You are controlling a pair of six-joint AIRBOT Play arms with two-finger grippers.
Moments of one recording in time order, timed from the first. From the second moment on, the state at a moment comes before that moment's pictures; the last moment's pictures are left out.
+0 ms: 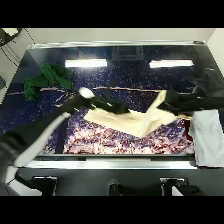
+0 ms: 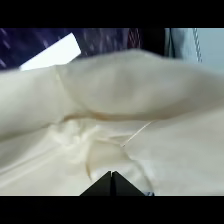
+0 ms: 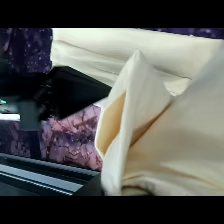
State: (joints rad) left arm -0.48 -1.75 1.54 0.49 -1.04 -1.20; right arm -0.02 -1.04 1.31 -0.98 1.45 1.73
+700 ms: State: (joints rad) left arm 0.08 -1.23 1.54 0.75 -1.17 -1.21; right arm 0.38 -1.72 1.49 -0.65 0.99 1.66
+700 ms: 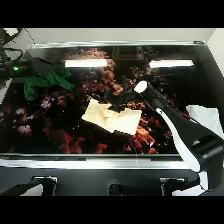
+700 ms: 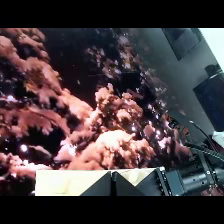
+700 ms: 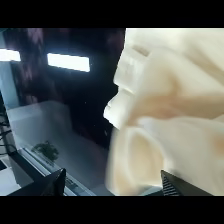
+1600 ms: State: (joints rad) left arm 0.09 -1.21 1.44 0.75 -1.18 -1.20; right arm 0.09 -1.59 1.08 -0.86 1.06 1.70
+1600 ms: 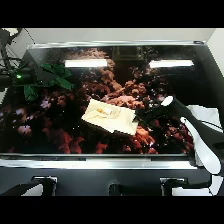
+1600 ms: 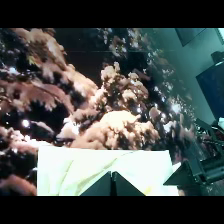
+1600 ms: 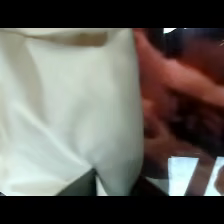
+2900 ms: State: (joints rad) left arm 0.09 -1.21 1.44 0.75 -1.14 -1.19; right arm -0.73 -1.33 1.69 -0.93 1.25 1.76
